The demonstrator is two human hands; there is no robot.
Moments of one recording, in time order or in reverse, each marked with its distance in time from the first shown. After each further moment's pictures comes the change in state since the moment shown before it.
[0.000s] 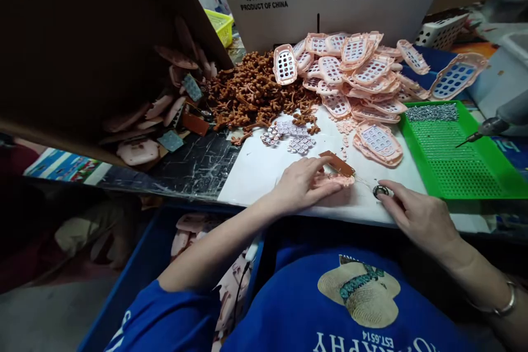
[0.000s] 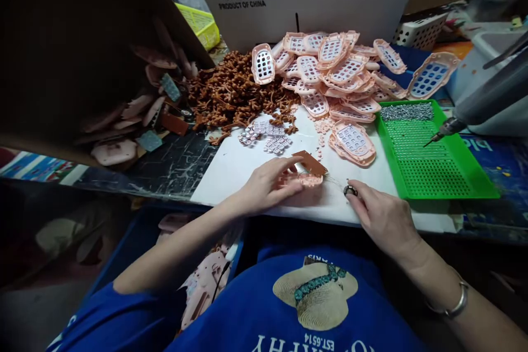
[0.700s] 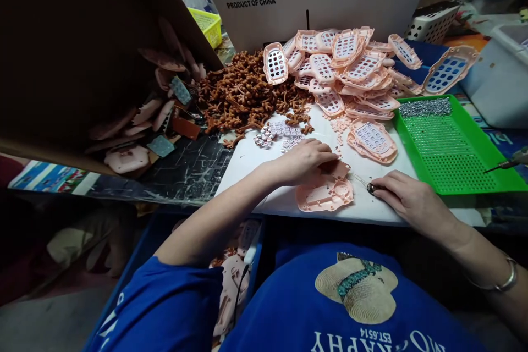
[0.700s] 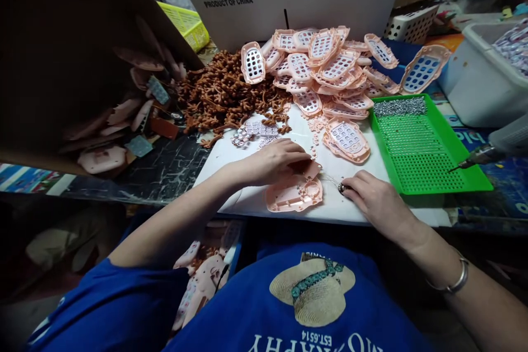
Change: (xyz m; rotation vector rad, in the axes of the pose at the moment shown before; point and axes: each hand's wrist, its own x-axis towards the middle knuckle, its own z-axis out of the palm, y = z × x) left_hand 0.063 -0.016 -0.018 0.421 -0.337 0.452; right_hand 0.019 0.017 -0.002 0.116 -0.148 -0.108
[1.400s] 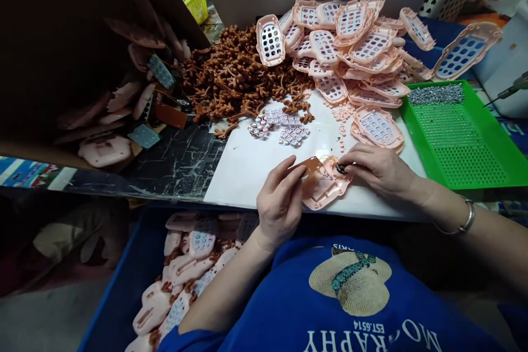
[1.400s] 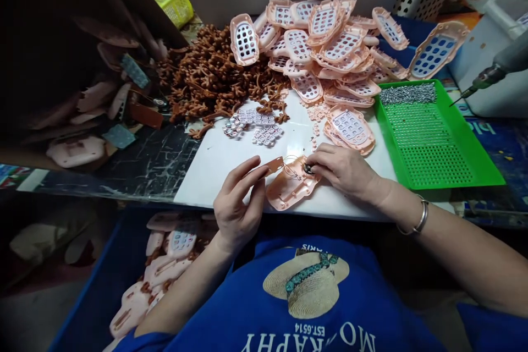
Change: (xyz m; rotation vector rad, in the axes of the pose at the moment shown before) left_hand -0.068 0.079 0.067 -0.164 0.999 -0.499; right_hand 0.074 -0.009 0.013 0.220 -0.051 -0.261
